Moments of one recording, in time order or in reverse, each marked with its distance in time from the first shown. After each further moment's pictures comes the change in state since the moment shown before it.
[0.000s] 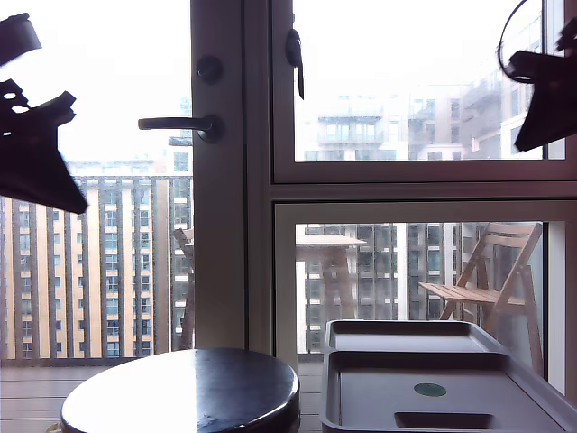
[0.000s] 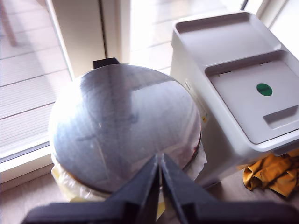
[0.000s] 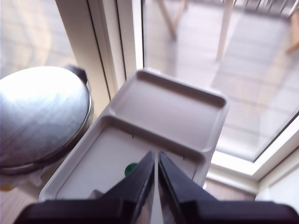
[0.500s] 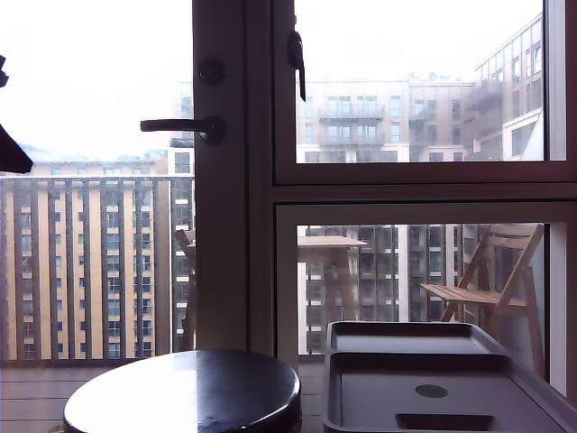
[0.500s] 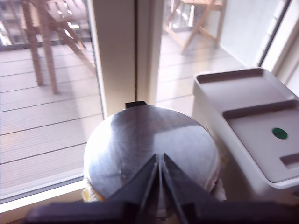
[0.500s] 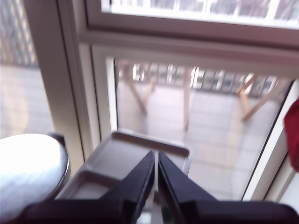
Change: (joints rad) left arm 0.069 -0.301 -0.199 0.150 -0.029 -0.050; right arm -0.097 -0.427 -0.308 0.242 -0.004 0.056
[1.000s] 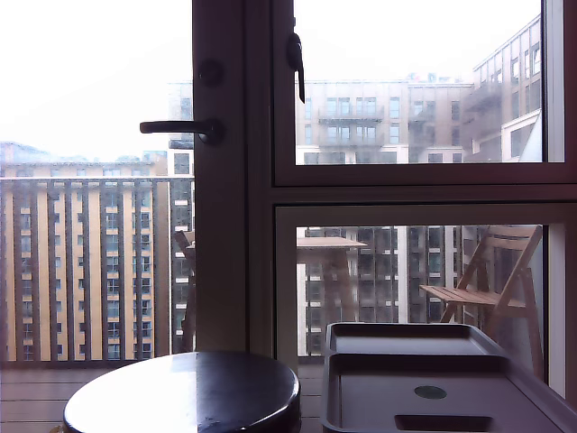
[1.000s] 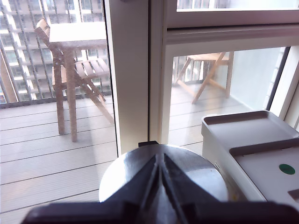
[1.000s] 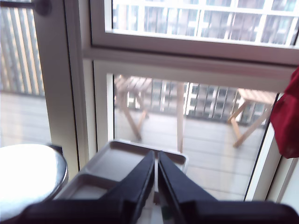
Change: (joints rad) left arm 0.000 -0.378 -0.200 0.051 -0.049 -0.025; right arm 0.000 -0.372 -0.270 0.013 0.021 0.016
